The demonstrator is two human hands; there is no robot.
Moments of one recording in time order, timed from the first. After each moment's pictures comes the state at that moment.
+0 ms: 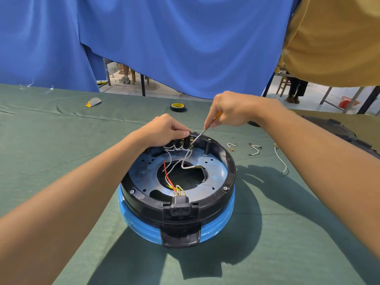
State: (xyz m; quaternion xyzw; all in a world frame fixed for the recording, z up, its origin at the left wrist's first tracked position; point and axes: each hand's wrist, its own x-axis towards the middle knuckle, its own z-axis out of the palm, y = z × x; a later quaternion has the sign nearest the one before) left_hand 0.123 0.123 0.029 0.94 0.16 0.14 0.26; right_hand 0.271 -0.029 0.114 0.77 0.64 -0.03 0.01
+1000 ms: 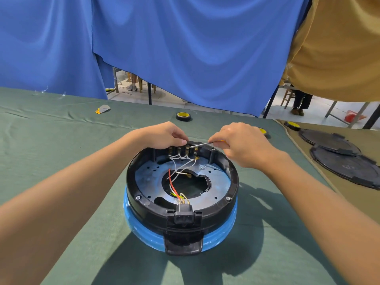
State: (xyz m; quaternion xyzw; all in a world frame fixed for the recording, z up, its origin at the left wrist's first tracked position) left_hand 0.110 0.126 0.051 0.94 0.18 0.03 0.29; right_hand 0.242 -0.070 0.067 0.77 0.61 0.16 -0.07
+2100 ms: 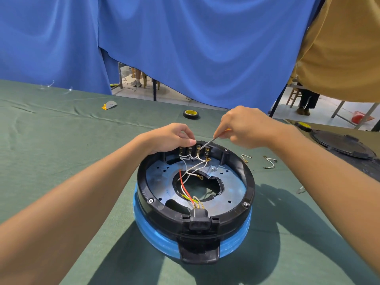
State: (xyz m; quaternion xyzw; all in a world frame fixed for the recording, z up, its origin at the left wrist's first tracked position) left_hand 0.103 0.133 0.034 0.88 0.21 0.07 0.42; right_hand 0.246 -0.030 0.099 0.77 0.63 0.09 0.03
